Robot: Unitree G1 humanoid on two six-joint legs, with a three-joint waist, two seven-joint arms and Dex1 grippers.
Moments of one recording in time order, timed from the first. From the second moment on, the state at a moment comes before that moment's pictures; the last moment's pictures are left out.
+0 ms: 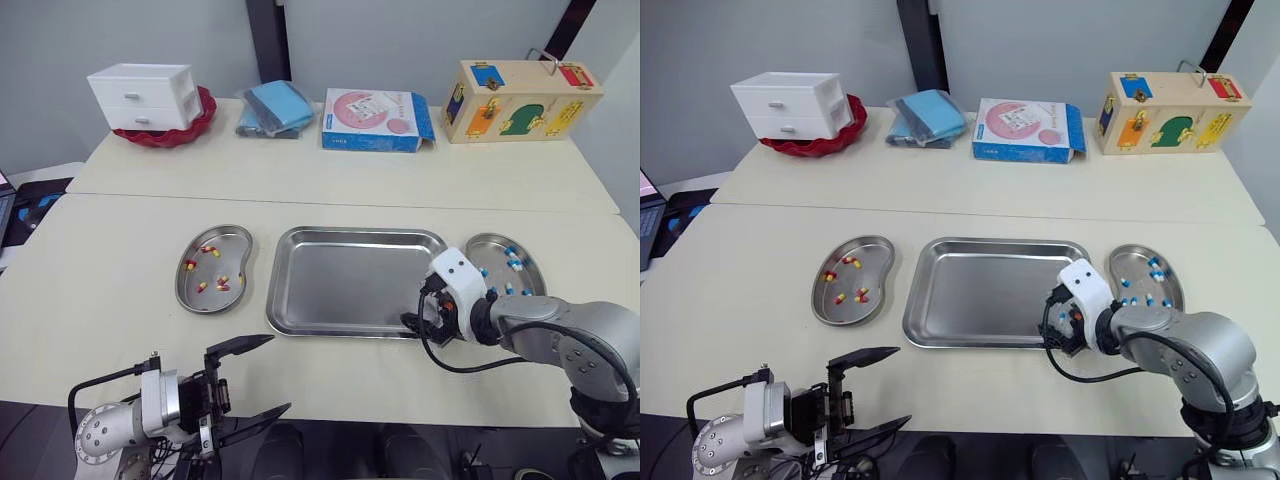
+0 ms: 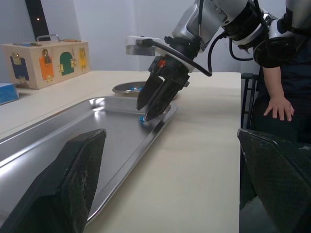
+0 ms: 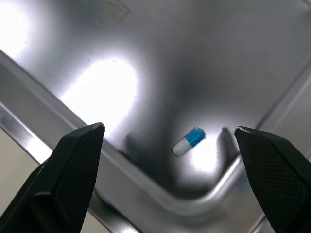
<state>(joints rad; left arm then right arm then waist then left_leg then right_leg) 0.34 0.45 0.18 -0.24 -0.61 -0.34 -1.39 -0.40 -0.60 0.03 -0.65 0.73 1.57 0.13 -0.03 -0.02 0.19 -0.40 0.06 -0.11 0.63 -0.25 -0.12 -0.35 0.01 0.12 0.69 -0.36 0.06</state>
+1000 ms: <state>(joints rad) 0.30 0.46 0.15 -0.18 -0.62 -0.38 -1.39 -0.35 -0.56 0.00 -0.68 0.59 1.48 0.27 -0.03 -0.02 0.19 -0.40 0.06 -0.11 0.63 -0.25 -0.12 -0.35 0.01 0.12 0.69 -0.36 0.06</state>
